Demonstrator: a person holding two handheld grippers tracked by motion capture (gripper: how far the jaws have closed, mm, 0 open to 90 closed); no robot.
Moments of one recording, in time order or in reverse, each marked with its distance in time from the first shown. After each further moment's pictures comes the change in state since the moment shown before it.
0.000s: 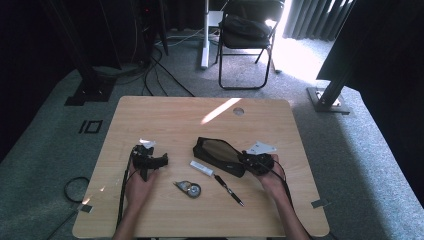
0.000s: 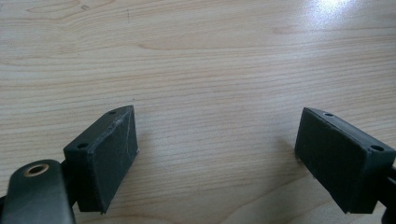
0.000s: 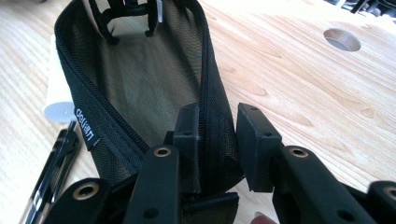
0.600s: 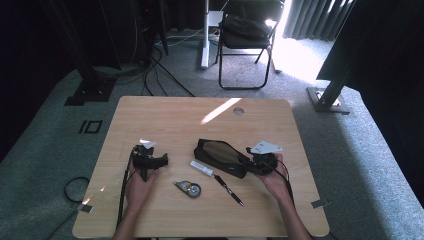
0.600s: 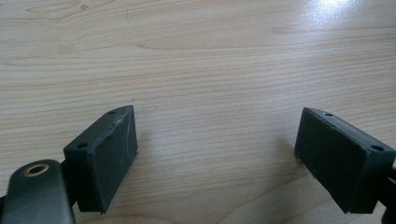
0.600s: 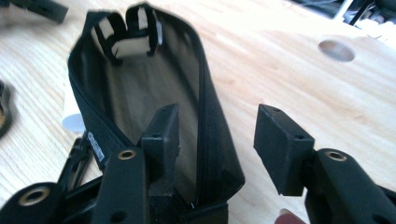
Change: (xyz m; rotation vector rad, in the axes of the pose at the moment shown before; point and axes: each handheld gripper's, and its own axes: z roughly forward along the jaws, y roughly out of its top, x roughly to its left) left arm 0.000 0.000 0.000 0.002 -0.001 0.001; right arm -0.002 0.006 -0.015 -0.061 0.002 0.027
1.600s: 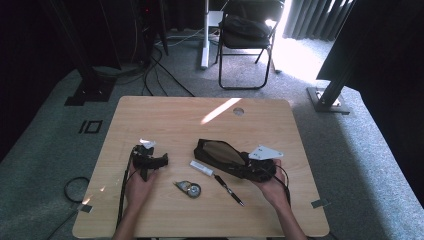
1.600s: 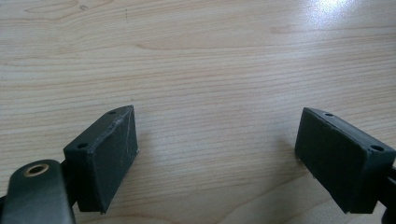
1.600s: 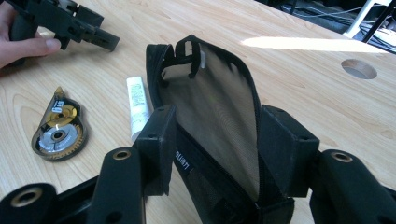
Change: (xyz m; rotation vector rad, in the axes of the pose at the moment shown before) left arm 0.000 0.000 0.000 0.000 -0.002 0.003; right arm 0.032 0.012 -0.025 -0.032 0.067 0.013
